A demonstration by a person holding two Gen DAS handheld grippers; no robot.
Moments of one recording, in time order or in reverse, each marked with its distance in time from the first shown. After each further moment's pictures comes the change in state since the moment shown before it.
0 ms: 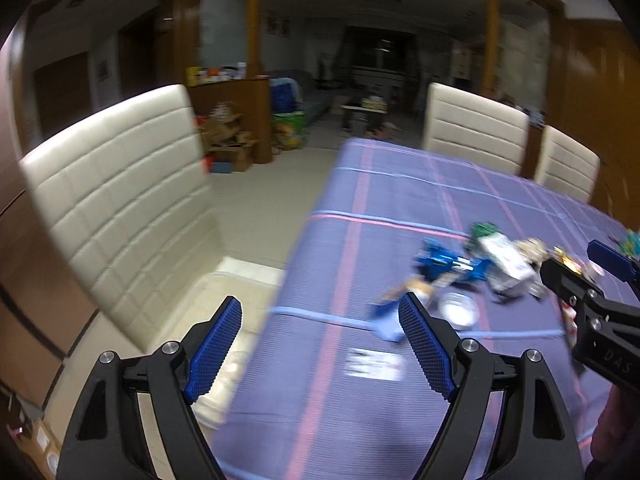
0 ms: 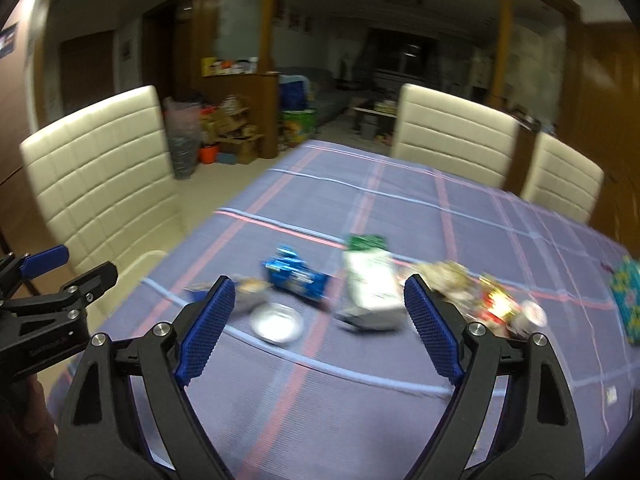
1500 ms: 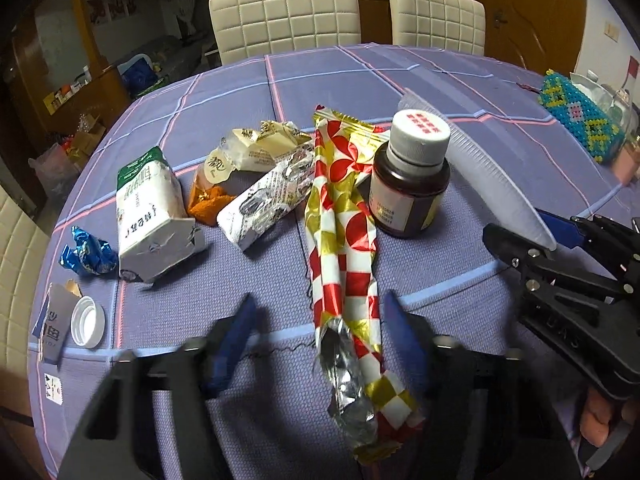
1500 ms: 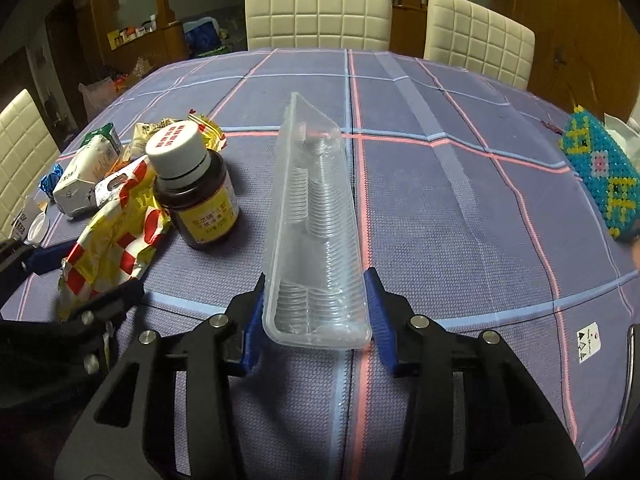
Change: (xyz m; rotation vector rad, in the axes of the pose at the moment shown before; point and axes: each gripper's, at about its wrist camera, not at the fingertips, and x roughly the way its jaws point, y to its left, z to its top) left arm 0.075 -0.293 -0.043 0.378 0.277 -0.220; right arm 0.051 -0.251 -0.105 0.207 0.277 -0.121
